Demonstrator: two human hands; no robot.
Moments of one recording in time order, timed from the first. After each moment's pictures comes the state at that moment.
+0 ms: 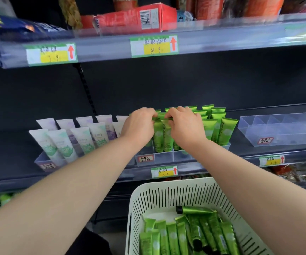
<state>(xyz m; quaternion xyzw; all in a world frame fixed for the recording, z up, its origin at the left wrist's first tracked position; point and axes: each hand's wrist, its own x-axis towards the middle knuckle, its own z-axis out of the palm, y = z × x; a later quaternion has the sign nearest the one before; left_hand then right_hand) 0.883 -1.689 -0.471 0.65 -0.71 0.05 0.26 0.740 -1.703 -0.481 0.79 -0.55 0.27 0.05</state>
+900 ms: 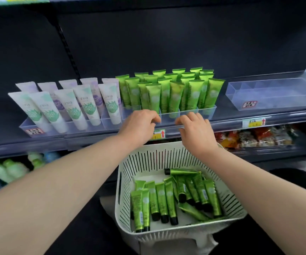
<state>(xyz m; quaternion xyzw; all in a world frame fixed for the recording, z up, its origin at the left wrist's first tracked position) 0.856 -1.633 -0.549 0.61 -0.75 -0.08 0.23 0.669 -1.639 -0.586 0.80 -0.56 0.22 0.06</state>
